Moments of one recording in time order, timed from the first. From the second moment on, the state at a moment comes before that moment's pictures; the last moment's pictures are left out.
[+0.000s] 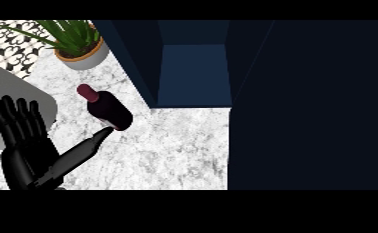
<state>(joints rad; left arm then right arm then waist) 0.13 0.05 -0.04 -1.84 0.12 0.61 -0.27 0.31 -0.18 0.09 -2.40 -0.35 0.23 0.24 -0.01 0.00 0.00</state>
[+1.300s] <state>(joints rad) -0.10 0.06 0.21 -0.97 0.40 0.08 -0.74 0.34 -0.18 0.05 -2.39 -0.39 0.30 0.23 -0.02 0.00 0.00</state>
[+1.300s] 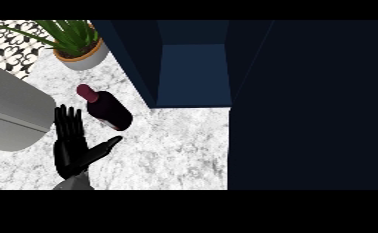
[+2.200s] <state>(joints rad) -0.37 0.12 0.33 -0.41 0.44 -0.15 -1.00 0.31 -0.16 0.07 -2.38 -0.40 0.28 0.25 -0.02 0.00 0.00</state>
